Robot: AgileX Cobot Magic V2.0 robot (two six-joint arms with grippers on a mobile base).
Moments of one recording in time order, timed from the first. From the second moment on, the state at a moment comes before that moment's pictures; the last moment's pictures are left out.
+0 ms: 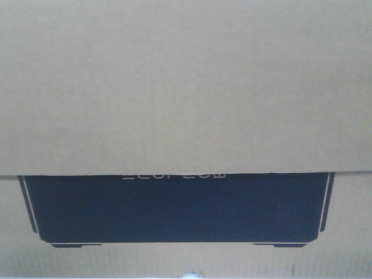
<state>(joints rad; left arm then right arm) -0.09 -0.01 0.03 -0.03 0.08 -0.04 0.04 0.01 -0.37 0.11 0.57 -0.11</state>
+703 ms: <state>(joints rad) -0.09 -0.01 0.03 -0.03 0.04 -0.04 0.04 0.01 -0.37 0.11 0.57 -0.11</state>
